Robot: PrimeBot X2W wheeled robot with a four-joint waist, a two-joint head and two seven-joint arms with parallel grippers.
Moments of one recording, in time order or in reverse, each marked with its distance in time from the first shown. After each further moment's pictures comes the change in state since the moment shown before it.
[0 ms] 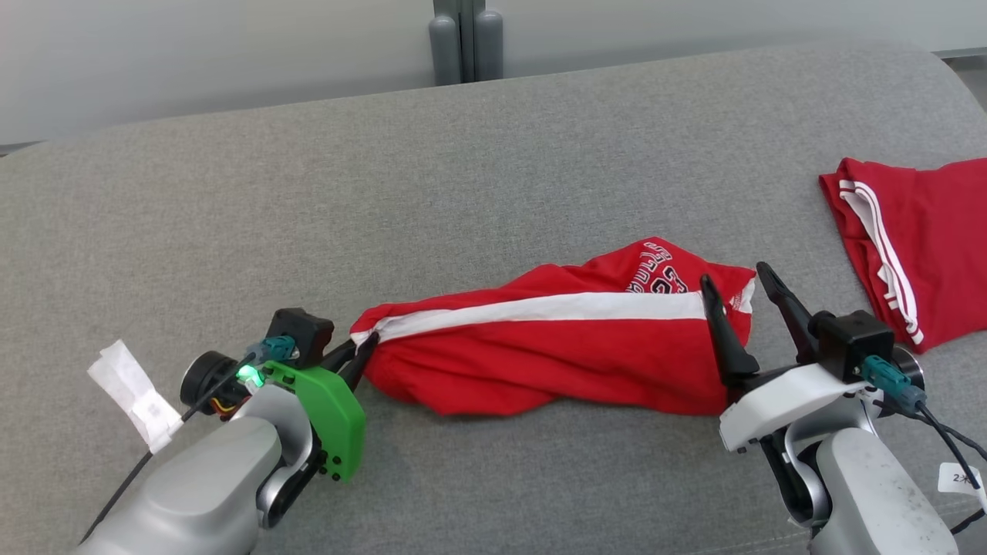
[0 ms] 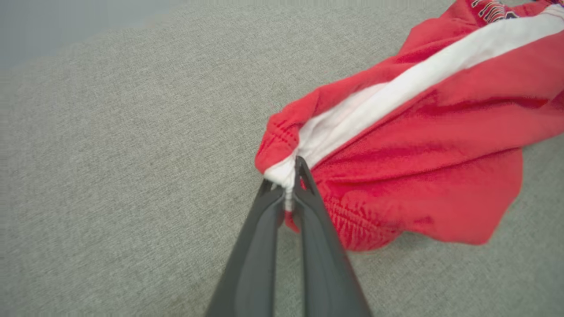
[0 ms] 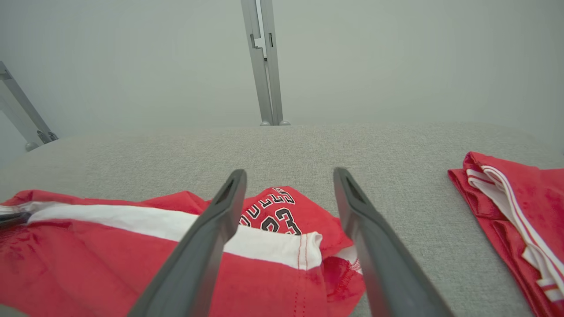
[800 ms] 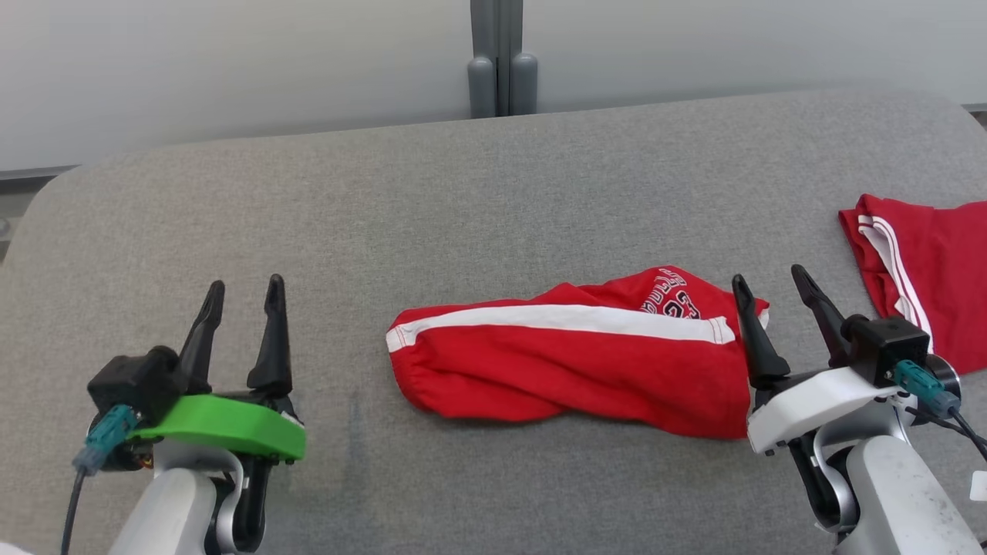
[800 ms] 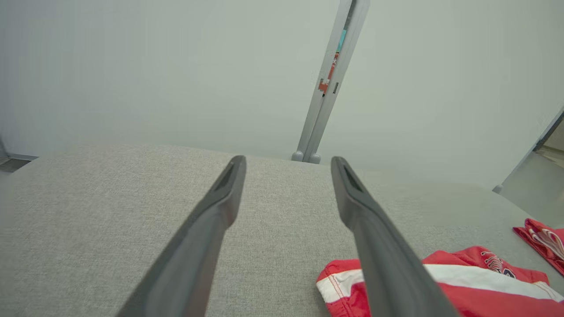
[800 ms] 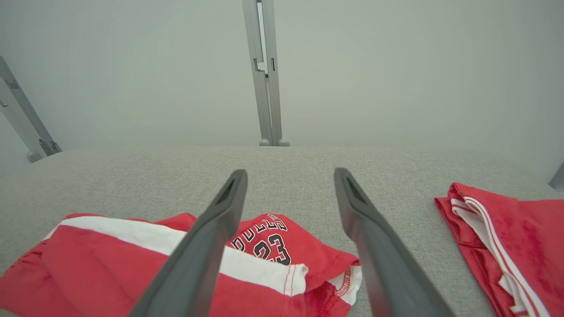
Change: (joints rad) left arm 0.470 -0.133 0.887 -0.409 0.319 0.053 -0.108; right arm 0.044 -0.010 -0.073 -0.063 -0.028 0.000 0.038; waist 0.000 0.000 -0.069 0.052
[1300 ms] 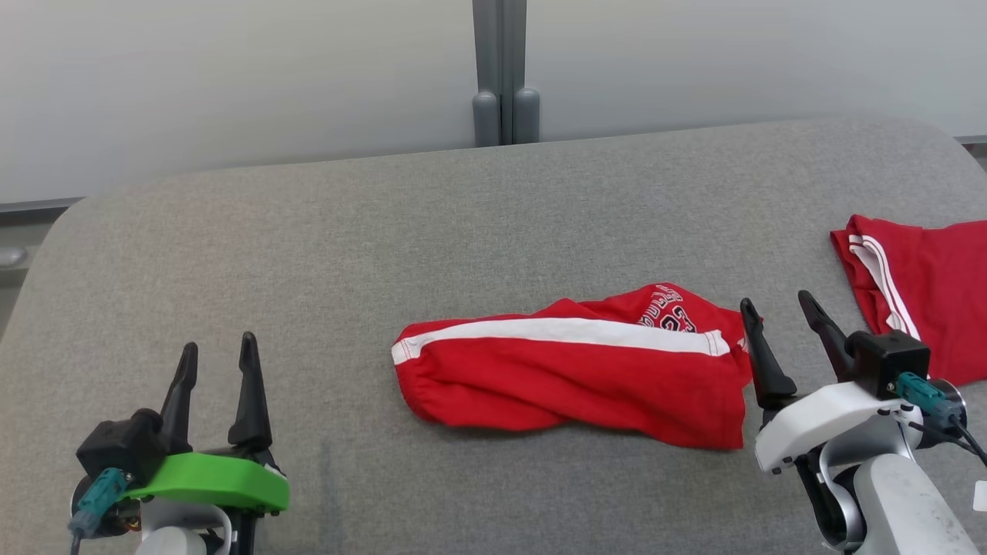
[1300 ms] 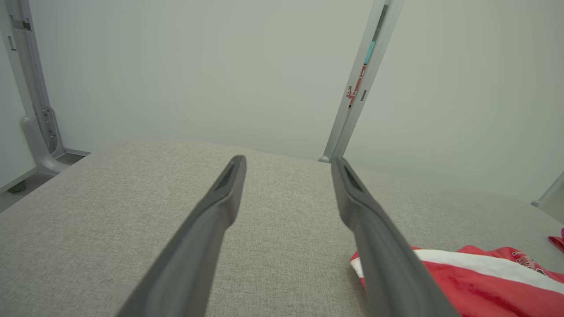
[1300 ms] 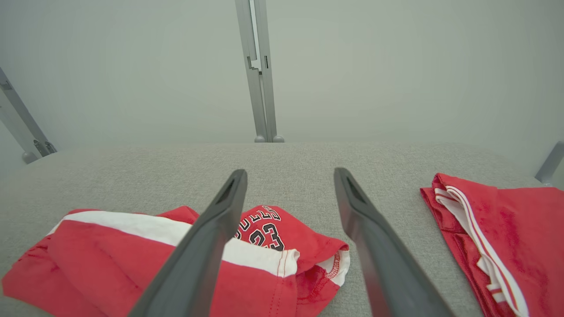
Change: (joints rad) left arm 0.143 -0.148 0.272 0.029 0.222 -0.124 0.000; right arm 0.036 0.004 -0.026 0.001 0.000 0.000 0.049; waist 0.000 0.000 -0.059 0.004
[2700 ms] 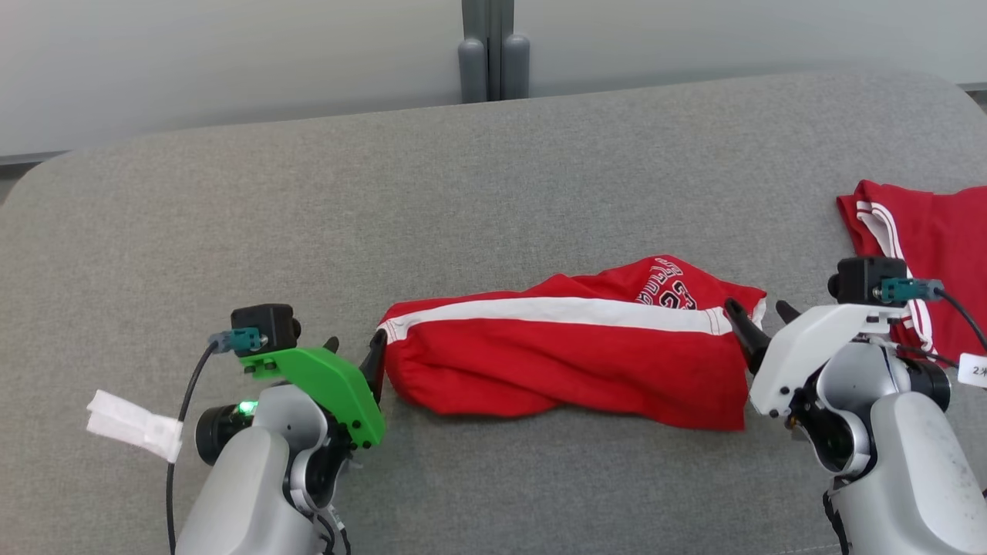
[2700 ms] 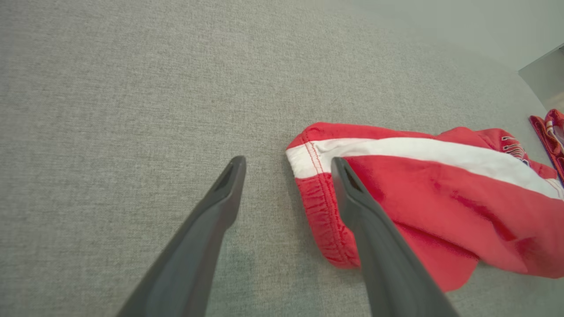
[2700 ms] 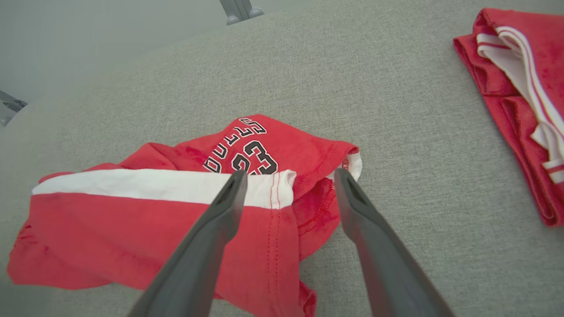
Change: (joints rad) left arm -0.265 -0.096 -0.147 0.266 -0.087 0.034 0.522; right arm -0.114 0.107 -0.147 -0.022 0.068 -0.001 0.608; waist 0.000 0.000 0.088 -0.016
